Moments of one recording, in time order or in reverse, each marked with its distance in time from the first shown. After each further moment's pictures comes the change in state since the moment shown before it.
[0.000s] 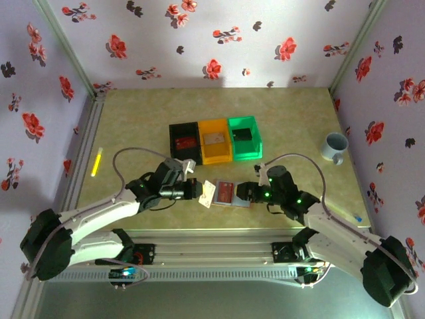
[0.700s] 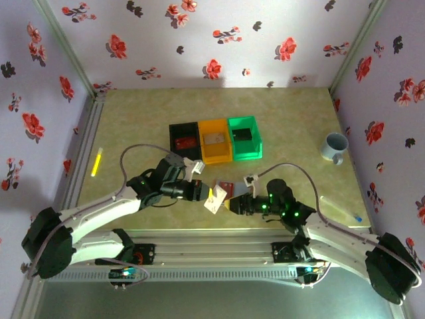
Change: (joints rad) left arm 0.000 0.020 0.034 0.058 0.220 0.064; right arm 0.157 -0.032 -0.182 0.382 -0.117 0.050
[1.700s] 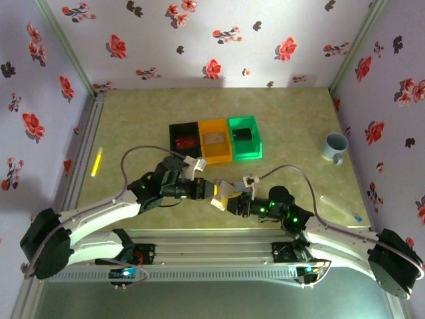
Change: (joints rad) left arm -0.048 -0.023 -0.045 0.205 0.006 -0.116; right arm 0.103 -0.022 -0.060 0.241 0.124 0.038
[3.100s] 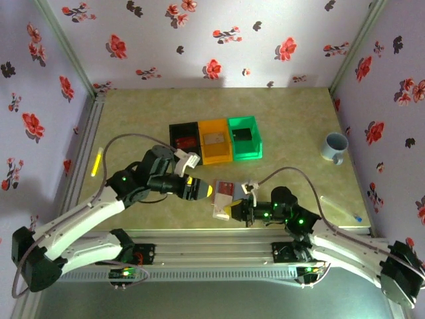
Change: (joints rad) left arm 0.061 -0.101 0.259 -0.570 0.041 0.269; right arm 0.005 -0.106 0.039 -0.232 -0.154 -0.137
